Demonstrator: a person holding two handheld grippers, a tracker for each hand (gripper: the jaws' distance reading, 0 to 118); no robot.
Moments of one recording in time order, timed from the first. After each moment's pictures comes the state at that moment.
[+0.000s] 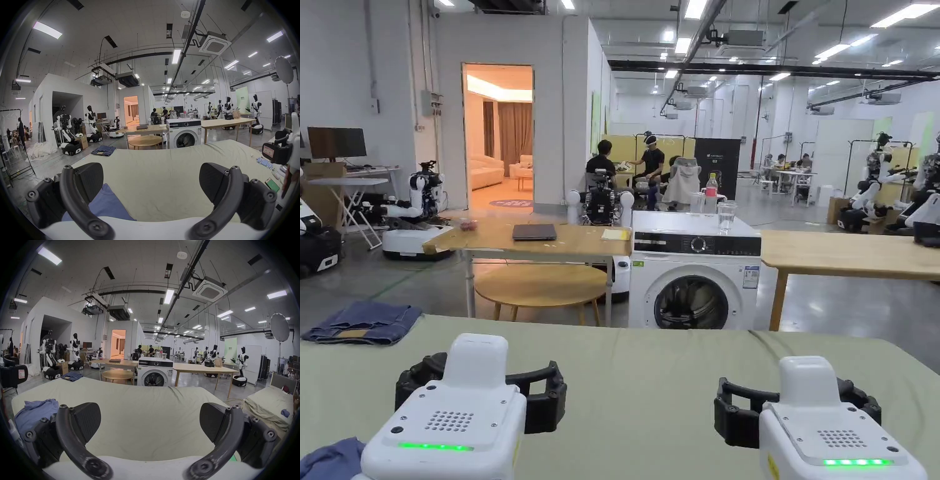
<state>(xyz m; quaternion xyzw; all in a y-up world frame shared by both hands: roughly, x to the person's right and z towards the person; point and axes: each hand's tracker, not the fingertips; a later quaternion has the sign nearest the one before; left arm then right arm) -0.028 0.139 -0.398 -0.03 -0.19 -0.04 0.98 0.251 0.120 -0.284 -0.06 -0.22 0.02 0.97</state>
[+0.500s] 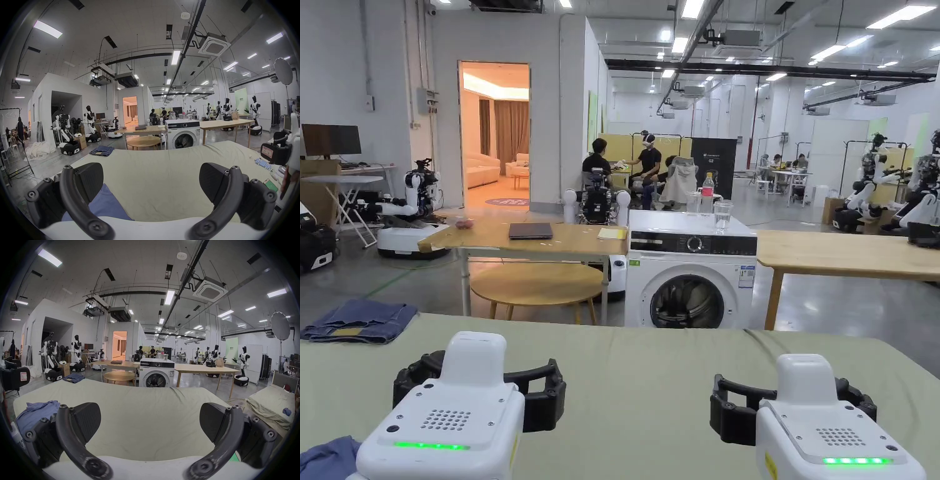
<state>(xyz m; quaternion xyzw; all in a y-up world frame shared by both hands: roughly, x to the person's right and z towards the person) -0.028 0.140 -0.396 -0.03 -0.20 -0.04 0.98 0.251 0.123 -0.281 -0.05 -0.21 0.01 0.98</state>
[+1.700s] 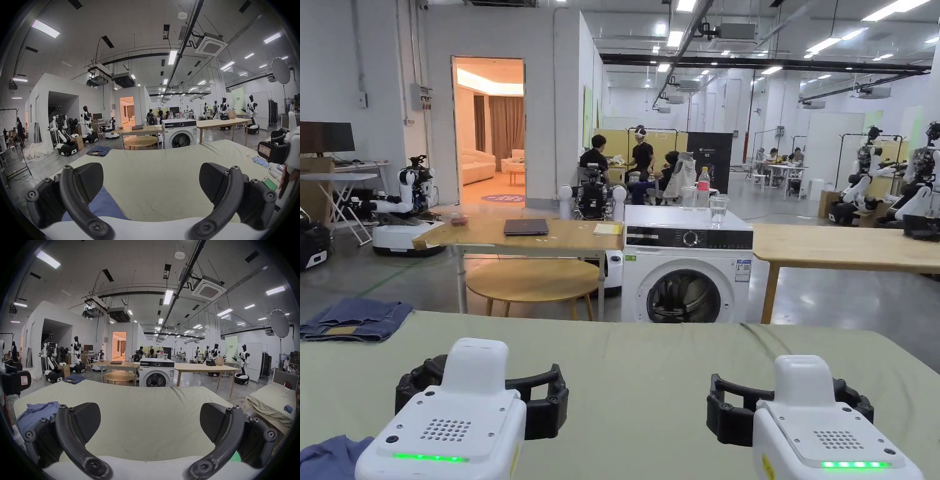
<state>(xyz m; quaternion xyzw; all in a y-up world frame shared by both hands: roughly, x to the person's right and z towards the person) -0.021 0.131 -0.393 -0.03 -0.21 -0.04 0.98 0.254 0.115 -0.280 -0.05 -0.21 0.00 0.98</state>
